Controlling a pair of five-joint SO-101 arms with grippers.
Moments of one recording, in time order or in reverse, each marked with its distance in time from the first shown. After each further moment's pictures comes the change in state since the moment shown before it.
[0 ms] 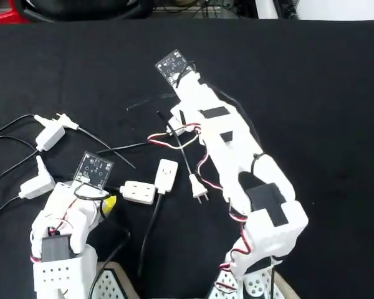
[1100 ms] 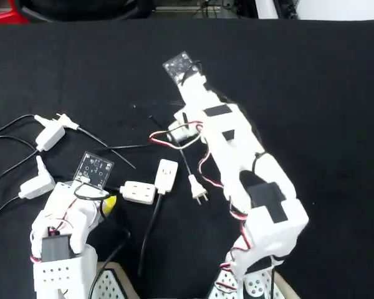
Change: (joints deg) left arm 0.0 0.0 0.0 0.0 0.0; right arm 1.1 2.5 -1.1 9.6 -7.3
